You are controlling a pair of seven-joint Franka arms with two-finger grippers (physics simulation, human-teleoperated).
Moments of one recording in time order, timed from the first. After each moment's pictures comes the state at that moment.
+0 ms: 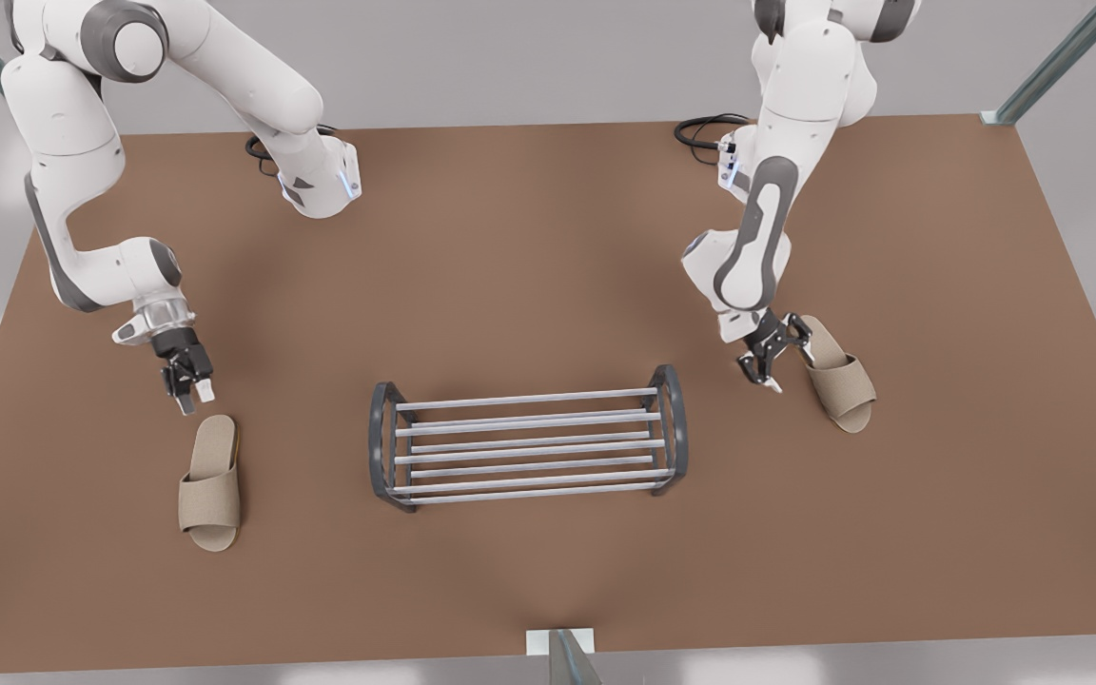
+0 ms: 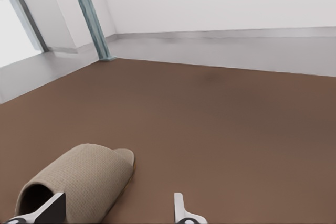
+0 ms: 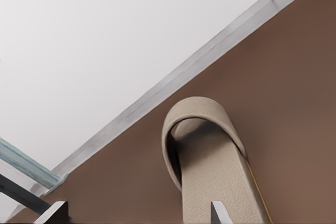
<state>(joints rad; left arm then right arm) -0.88 0.35 0.52 -2.44 1.69 2.34 -2.55 -0.64 0.37 0.14 -2.43 2.13 2.12 -2.14</state>
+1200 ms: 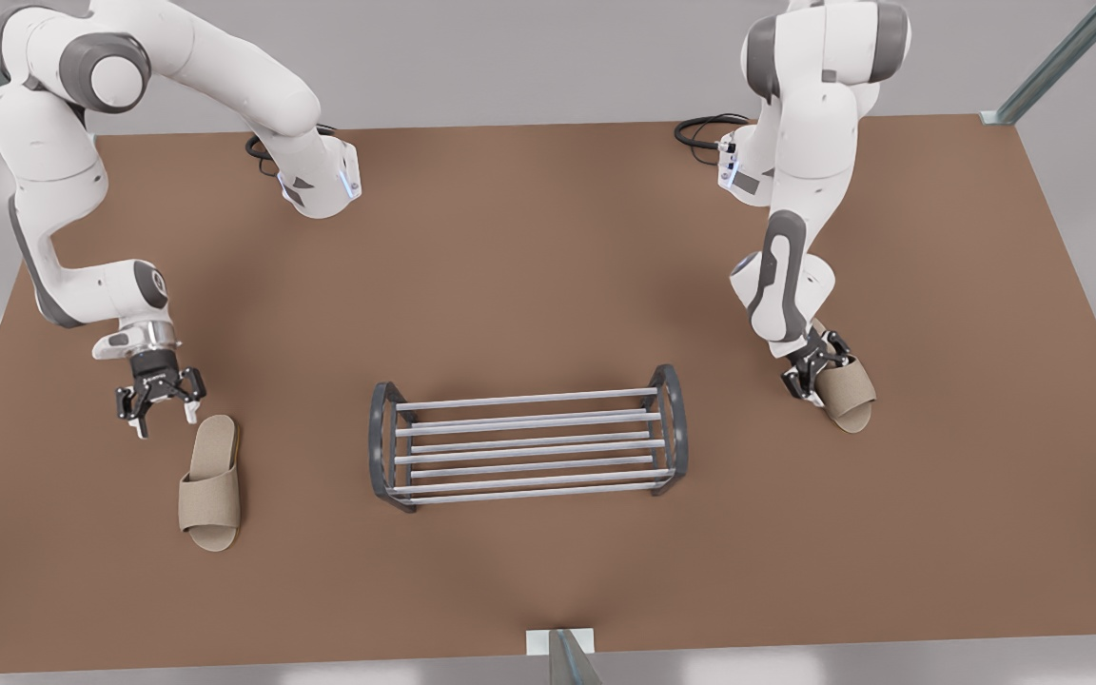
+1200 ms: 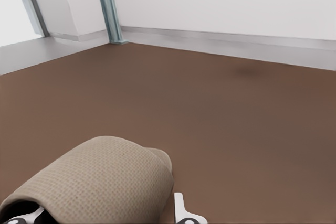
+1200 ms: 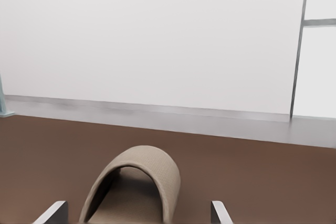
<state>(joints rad) -0.75 0.56 0.61 -2.37 2.02 2.49 -2.90 -0.73 0.53 0.17 -2.26 2.16 2.05 -2.90</state>
